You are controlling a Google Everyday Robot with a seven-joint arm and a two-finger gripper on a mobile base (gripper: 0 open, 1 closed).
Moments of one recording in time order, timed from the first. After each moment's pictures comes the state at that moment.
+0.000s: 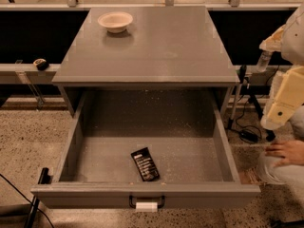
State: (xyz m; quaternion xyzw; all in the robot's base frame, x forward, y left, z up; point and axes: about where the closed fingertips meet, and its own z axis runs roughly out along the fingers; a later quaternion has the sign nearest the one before) arm 0.438 -0.216 0.980 -0.60 0.78 -0.04 0.16
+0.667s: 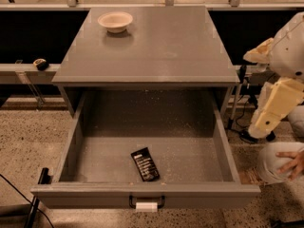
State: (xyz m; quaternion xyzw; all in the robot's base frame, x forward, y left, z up) arm 0.439 -0.196 0.957 -0.62 0.76 0.02 0.20
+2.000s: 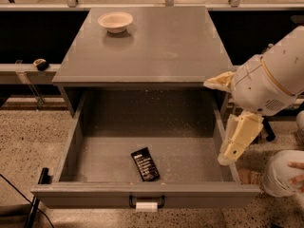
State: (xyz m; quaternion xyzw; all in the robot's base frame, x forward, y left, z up) arm 0.421 -0.131 0.899 -0.69 0.68 0.11 0.23
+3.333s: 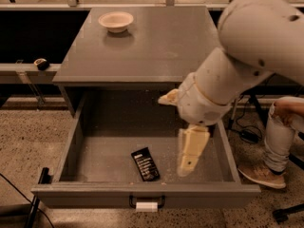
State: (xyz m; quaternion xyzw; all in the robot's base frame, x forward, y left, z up) arm 0.418 -0.043 0.853 -0.75 0.62 0.13 0.18
